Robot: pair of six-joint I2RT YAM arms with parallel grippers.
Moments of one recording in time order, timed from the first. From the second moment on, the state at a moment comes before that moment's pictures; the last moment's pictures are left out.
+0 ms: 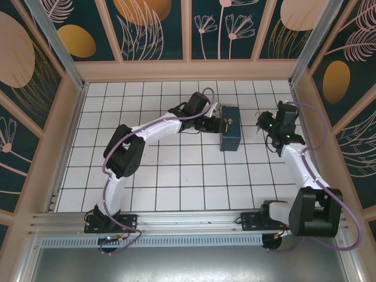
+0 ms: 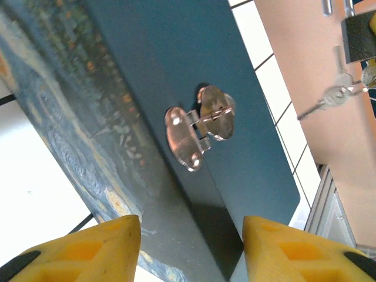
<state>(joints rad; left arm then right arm) -0.72 2.14 1.69 -0.29 0.58 -0.58 -0.05 1.19 0.78 -0.17 -0.12 0.55</state>
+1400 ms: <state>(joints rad) -0.60 2.04 1.49 0.02 0.62 -0.69 0.19 1.78 0.74 0.47 -0.49 0.86</state>
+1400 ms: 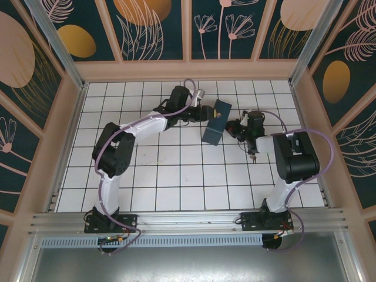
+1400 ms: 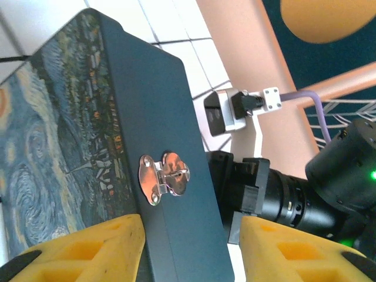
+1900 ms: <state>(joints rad) -0.56 1.81 1.17 -0.01 0.54 -0.66 0.48 1.99 0.92 0.42 -0.45 0.92</state>
